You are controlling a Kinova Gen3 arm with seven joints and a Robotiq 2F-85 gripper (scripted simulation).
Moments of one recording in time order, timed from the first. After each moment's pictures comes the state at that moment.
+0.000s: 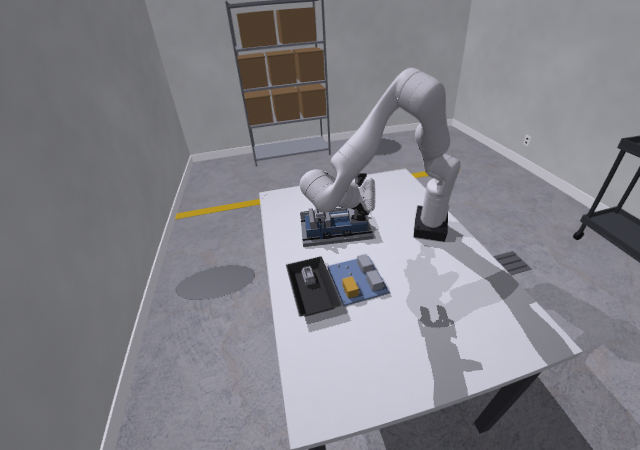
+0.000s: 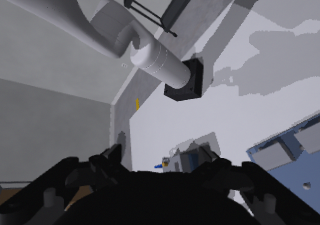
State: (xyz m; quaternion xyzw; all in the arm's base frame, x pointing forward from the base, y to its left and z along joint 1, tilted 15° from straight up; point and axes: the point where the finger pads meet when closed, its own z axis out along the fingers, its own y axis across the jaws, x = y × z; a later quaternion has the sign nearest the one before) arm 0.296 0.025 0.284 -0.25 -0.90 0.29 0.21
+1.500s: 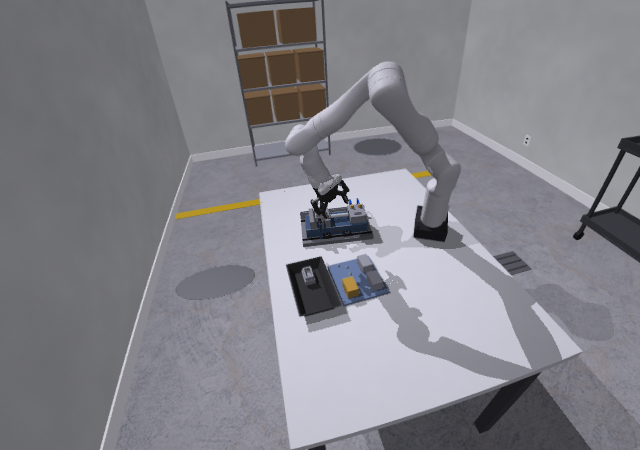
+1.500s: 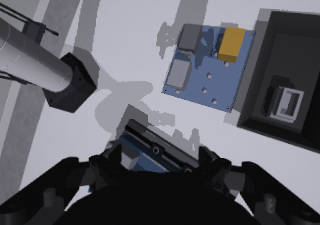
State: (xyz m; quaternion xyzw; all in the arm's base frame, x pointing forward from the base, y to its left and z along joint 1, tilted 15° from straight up) arm 0.384 -0.059 0.173 -0.57 -0.81 -0.02 0.16
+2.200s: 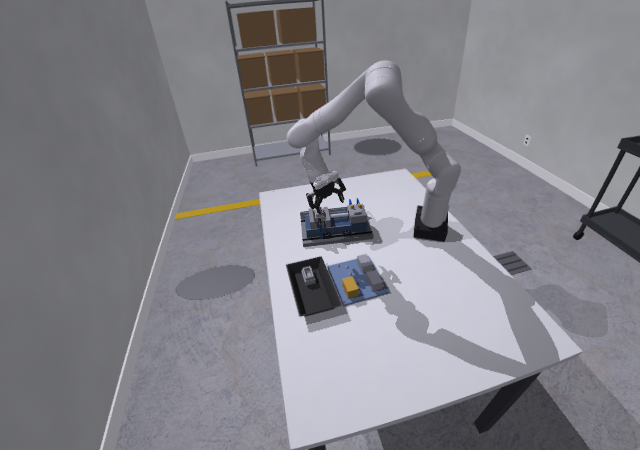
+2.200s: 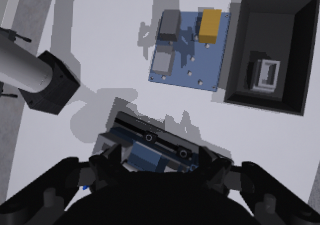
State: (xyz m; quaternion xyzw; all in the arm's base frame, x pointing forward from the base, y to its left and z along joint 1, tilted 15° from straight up) arm 0.397 -0.088 0.164 -0.62 -0.77 -0.05 0.13
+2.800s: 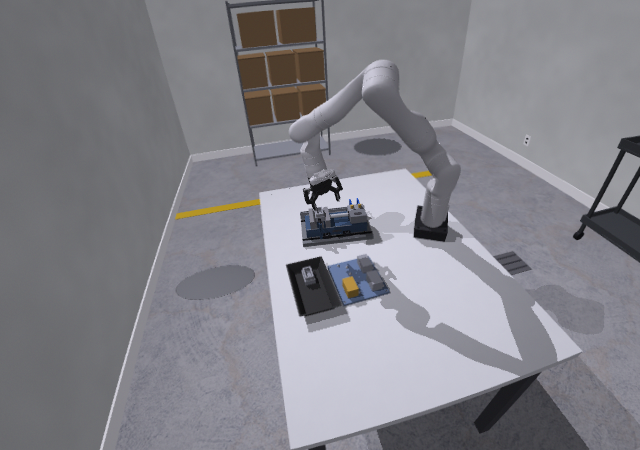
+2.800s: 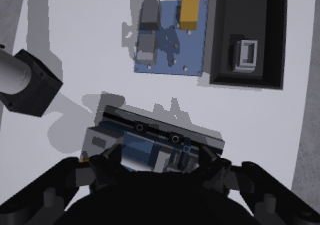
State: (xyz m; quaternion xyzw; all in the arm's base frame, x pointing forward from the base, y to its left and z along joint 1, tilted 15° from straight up) arm 0.409 -0.112 0.157 -0.66 -0.74 -0.08 0.11
